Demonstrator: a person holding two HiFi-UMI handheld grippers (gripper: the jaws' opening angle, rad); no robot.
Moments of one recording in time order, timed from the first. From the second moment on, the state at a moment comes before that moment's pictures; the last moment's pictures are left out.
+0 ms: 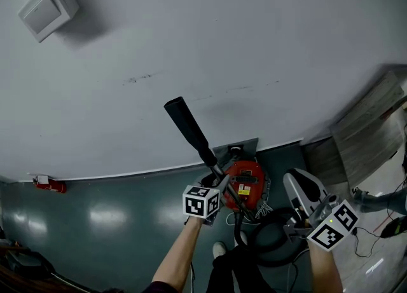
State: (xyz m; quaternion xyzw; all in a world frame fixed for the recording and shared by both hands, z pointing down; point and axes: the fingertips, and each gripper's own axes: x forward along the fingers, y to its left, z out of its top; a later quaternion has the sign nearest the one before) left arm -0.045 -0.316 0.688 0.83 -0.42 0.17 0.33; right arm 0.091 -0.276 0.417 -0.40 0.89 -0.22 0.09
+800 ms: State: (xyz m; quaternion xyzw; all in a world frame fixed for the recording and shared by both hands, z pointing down) left arm -0.073 -0.304 0.685 0.82 -0.43 0.17 0.33; right arm 0.102 -0.252 0.432 -0.42 0.87 -0.24 0.09
